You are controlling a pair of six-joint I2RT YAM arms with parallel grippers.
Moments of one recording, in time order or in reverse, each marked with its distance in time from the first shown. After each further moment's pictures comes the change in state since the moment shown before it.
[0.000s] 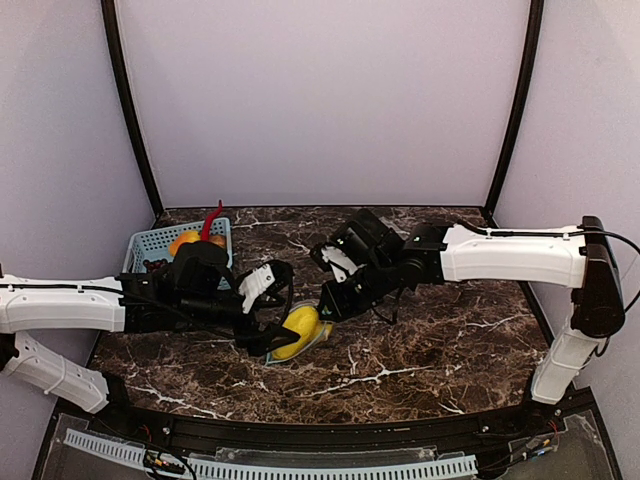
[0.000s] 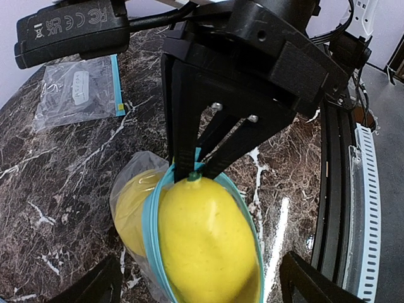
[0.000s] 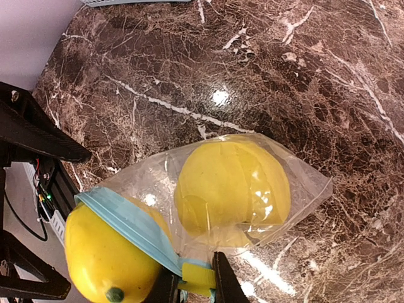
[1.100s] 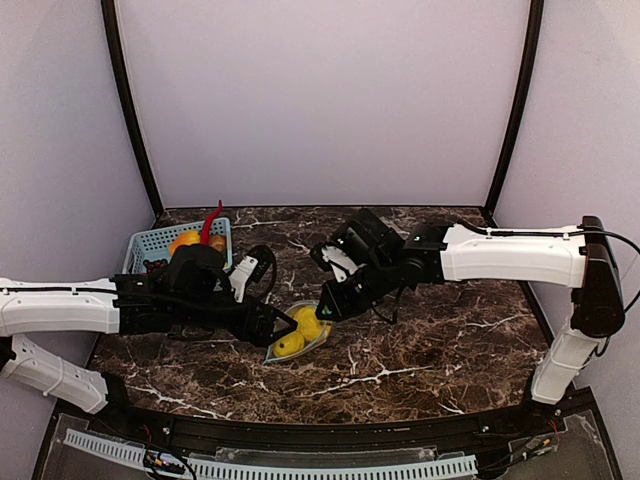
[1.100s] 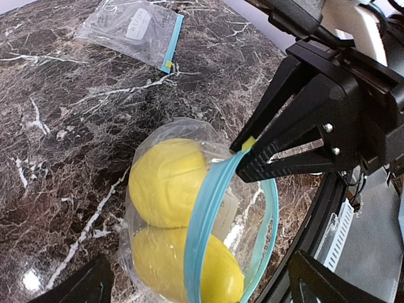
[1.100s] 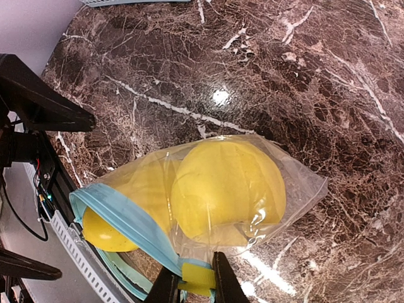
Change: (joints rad) left arm 0.000 -0.008 -0.003 -0.055 -0.116 -0.526; right arm -0.003 0.000 0.000 0.000 -0.005 0.000
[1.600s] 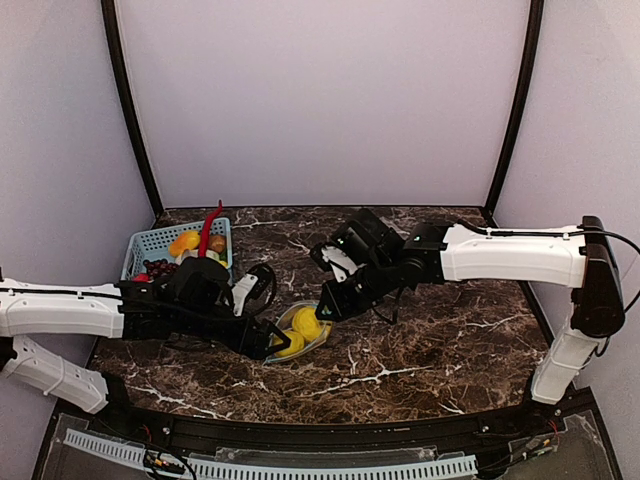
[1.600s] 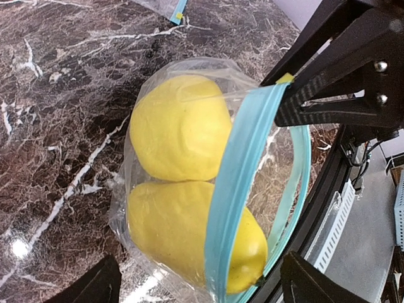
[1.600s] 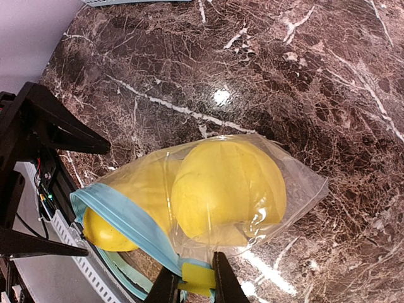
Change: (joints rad) left arm 0.000 -0.028 -0.059 -0.061 0.050 -0.071; right arm 0.000 0.000 0.000 0.000 -0.004 0.000
